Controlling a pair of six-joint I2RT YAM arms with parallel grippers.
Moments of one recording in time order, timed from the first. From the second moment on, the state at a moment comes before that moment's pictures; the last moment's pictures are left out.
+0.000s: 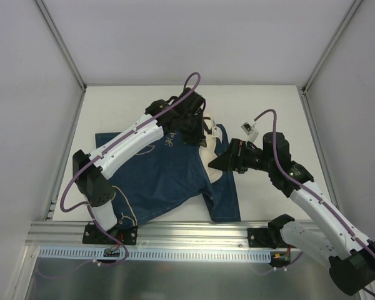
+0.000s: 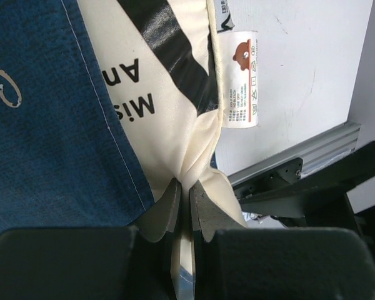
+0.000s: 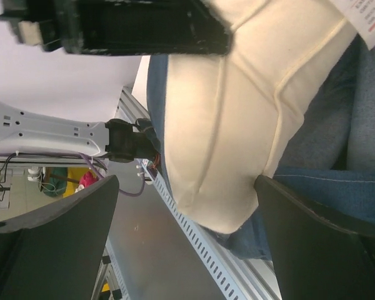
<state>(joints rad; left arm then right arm) -0.80 1.75 1.80 -0.99 0.10 -0.80 0.50 0.85 0.76 -0.32 -0.60 0.72</state>
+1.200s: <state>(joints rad) -0.82 1.75 1.78 -0.96 0.10 -0.79 0.52 1.06 0.72 -0.20 -0.50 0.80</state>
